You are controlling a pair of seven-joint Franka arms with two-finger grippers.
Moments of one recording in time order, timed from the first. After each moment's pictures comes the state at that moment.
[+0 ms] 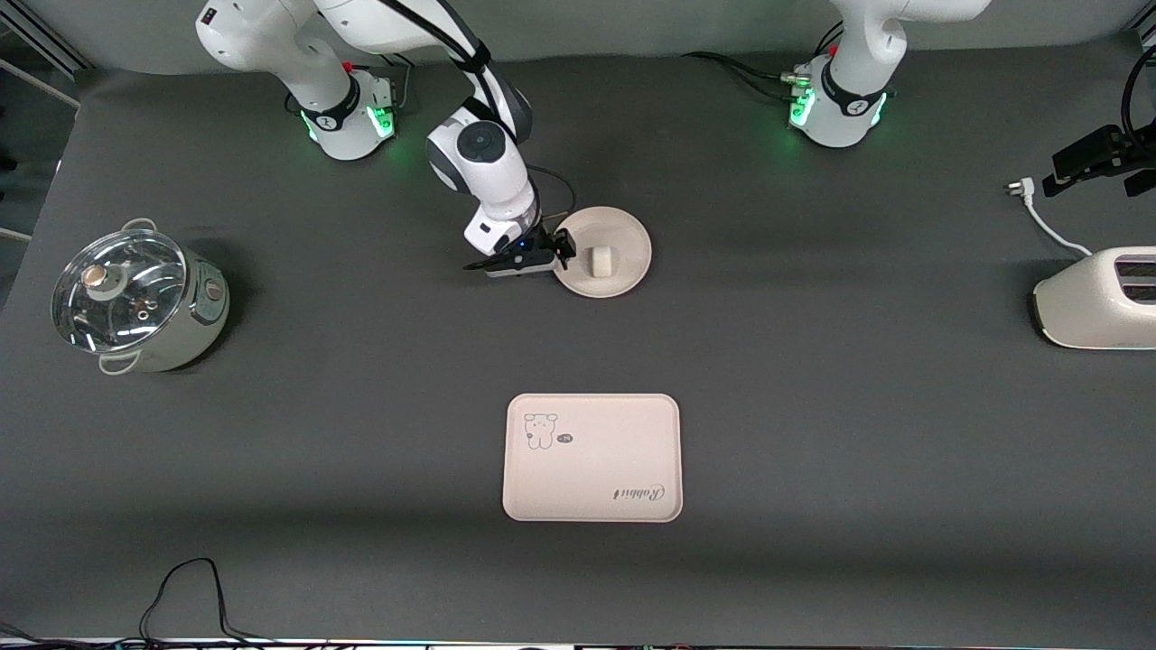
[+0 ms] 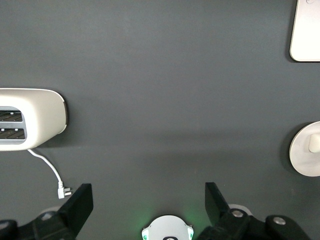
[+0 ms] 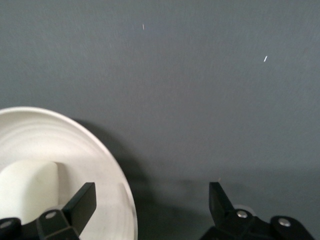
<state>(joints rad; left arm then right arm) -0.23 -0.18 0.32 -1.73 0.01 1.47 0.08 0.98 0.40 -0.08 -2.32 0.18 2.87 0.72</state>
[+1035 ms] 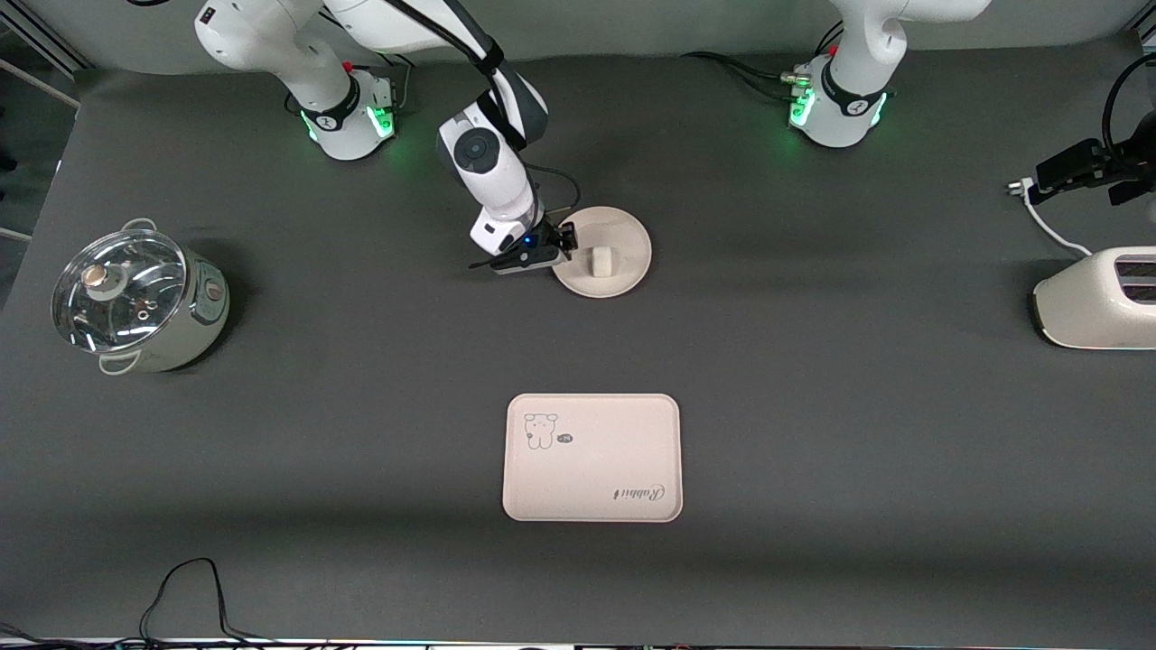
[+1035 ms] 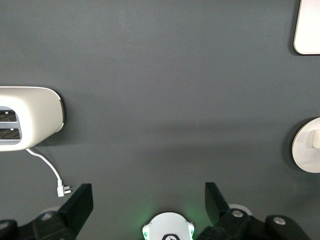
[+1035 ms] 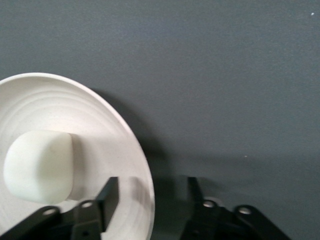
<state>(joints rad) -0.24 -0.15 0.31 -1.73 0.01 1.47 0.08 0.94 0.41 -0.02 -2.32 0.44 2.86 0.47</state>
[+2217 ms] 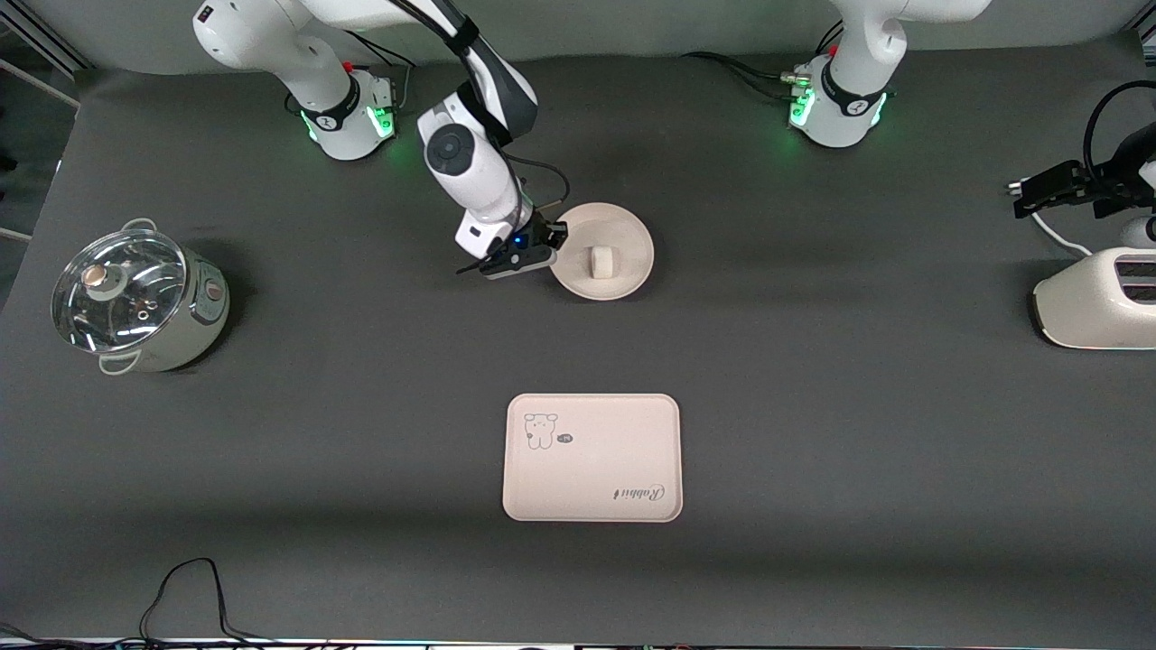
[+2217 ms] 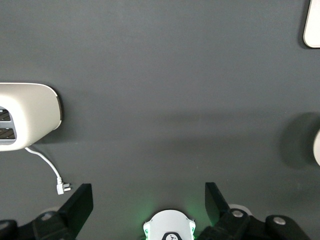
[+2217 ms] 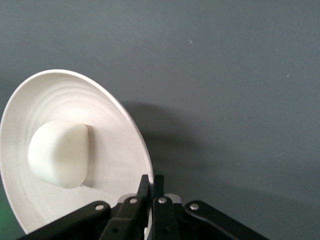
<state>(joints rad) -0.24 -0.10 0.31 -1.73 0.01 1.47 0.08 0.88 0.23 -0.05 -2.27 0.49 2.63 0.31</state>
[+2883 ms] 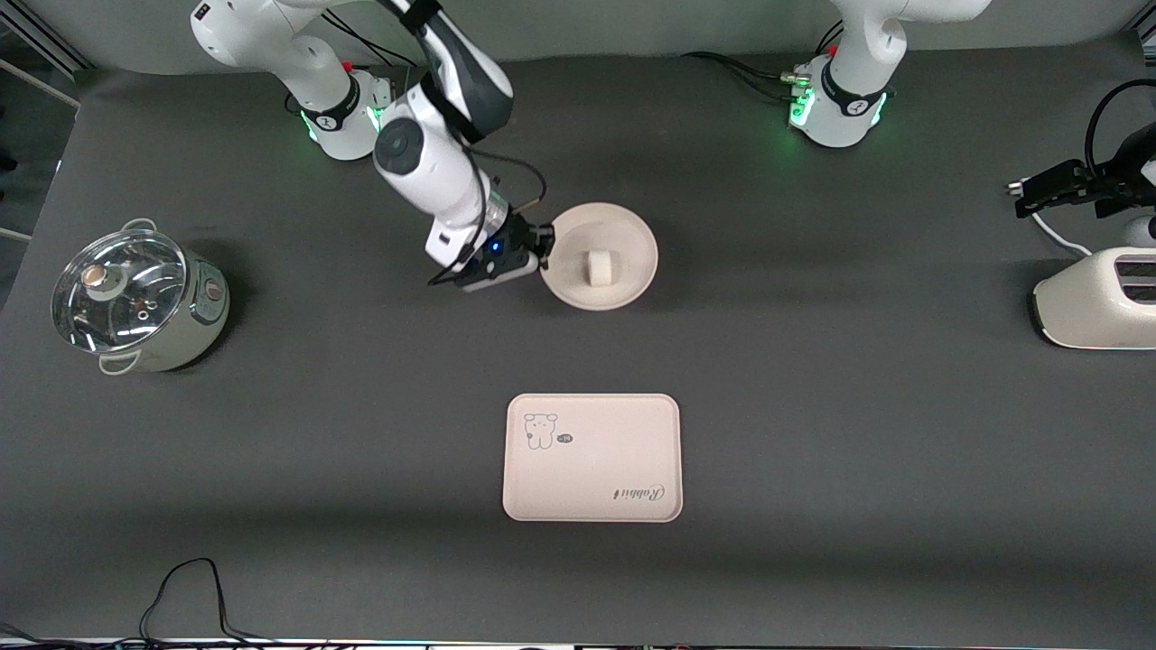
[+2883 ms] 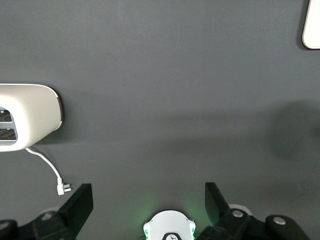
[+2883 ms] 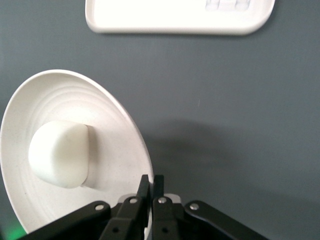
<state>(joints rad) -0.24 -0.10 0.31 -1.72 0.01 1.47 0.08 0.75 0.24 -0.07 -2.09 0.52 2.49 0.21</state>
